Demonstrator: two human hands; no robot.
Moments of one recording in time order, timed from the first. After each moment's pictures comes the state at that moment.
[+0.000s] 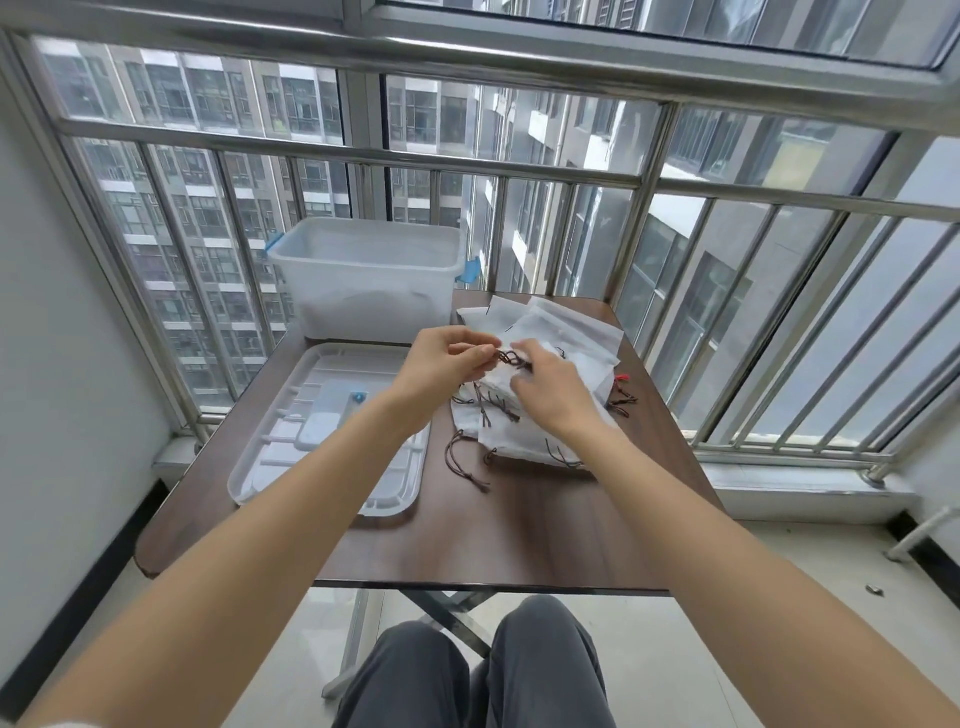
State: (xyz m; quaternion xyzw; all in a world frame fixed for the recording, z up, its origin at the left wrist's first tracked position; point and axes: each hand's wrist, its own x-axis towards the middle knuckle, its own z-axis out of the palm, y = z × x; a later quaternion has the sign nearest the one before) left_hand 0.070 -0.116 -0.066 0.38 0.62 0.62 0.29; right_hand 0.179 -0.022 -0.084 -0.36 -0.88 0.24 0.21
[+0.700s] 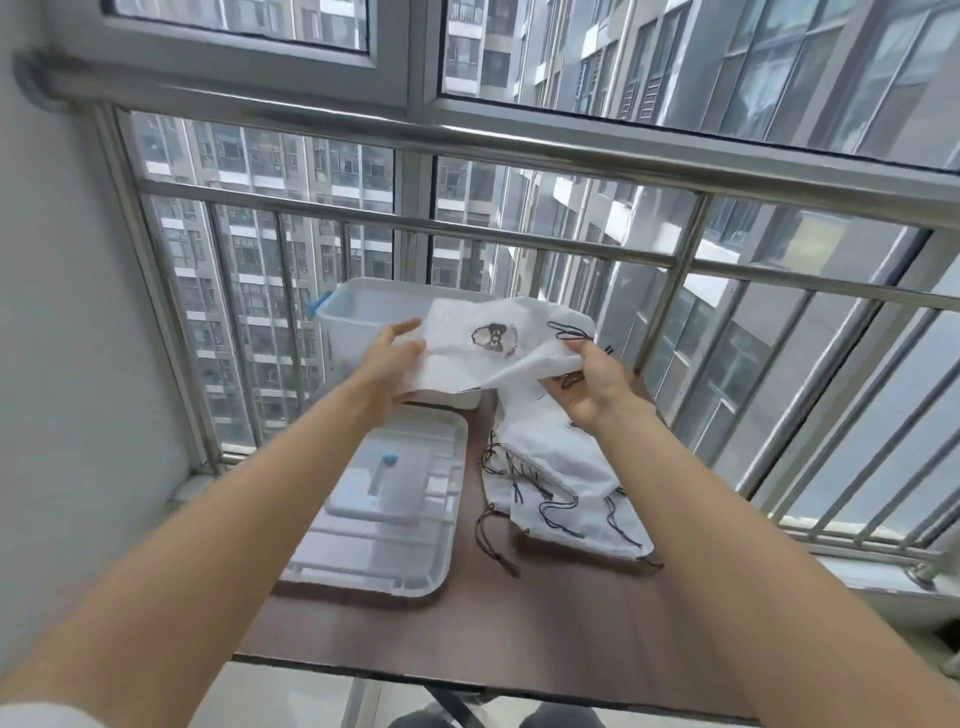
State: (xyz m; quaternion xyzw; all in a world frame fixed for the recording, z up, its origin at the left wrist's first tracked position) left_hand -0.028 -0.126 -0.029 0.19 0.63 0.69 0.30; right_hand 0.129 0.009 -0.012 -0.29 -0.39 0.80 0.35
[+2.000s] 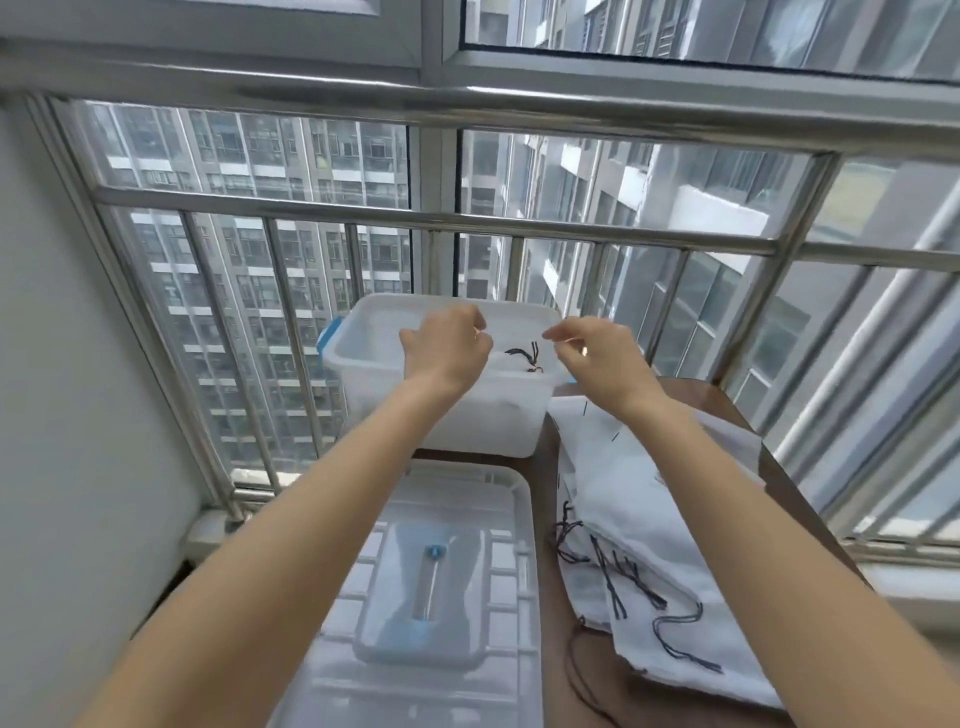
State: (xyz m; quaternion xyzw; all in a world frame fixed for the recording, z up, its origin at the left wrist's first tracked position) left_hand -0.138 -0.024 -0.024 0.41 0.85 0.32 -0.08; right_hand 0.001 0.069 -0.012 -0.28 -0.90 0.21 0.27
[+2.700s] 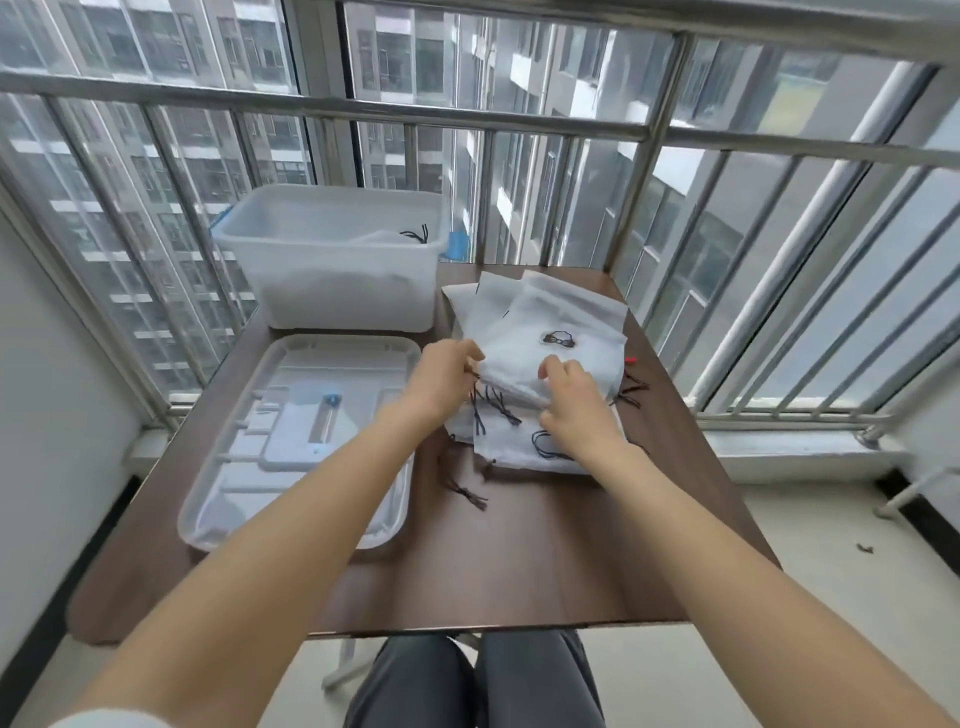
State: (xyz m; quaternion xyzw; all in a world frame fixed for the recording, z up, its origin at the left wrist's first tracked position) left_hand 0.030 -0.049 -0.123 0.51 0.81 0.29 0.09; right_hand 0.182 0.026 -0.134 -0.39 -0.90 0.13 0.11
